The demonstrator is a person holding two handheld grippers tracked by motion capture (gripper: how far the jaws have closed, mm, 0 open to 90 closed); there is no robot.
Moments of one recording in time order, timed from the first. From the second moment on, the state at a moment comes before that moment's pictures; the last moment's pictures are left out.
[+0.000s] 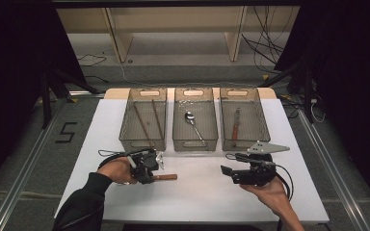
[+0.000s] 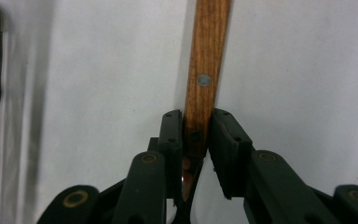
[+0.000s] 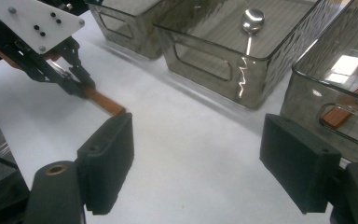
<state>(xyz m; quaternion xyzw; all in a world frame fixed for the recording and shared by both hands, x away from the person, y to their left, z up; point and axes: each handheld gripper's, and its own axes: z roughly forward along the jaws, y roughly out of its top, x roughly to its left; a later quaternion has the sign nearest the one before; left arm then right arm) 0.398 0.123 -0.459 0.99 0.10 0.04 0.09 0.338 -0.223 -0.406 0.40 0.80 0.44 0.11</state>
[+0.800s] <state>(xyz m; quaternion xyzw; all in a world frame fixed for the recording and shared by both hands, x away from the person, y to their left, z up) 0.393 0.121 -0.446 0.99 0.11 0.03 0.11 0.334 -0.217 -0.405 0.38 0.80 0.45 0.11</state>
